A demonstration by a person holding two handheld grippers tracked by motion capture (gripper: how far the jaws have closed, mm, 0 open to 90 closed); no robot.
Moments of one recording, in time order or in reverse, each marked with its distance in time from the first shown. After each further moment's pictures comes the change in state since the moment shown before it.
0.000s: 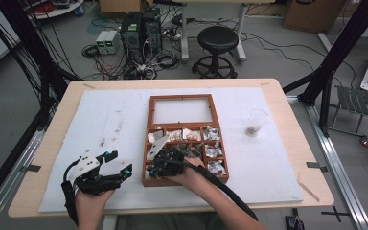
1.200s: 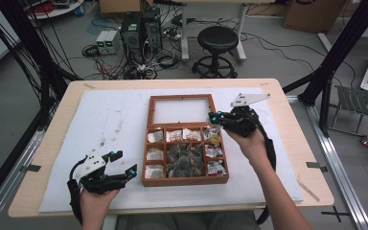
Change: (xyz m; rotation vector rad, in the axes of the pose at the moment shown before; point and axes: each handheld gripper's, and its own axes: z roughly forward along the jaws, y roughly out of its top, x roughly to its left) left arm -0.006 0.001 0.010 0.016 -0.019 0.013; right arm -0.095 -0.084 -0.174 -0.389 -0.306 0.322
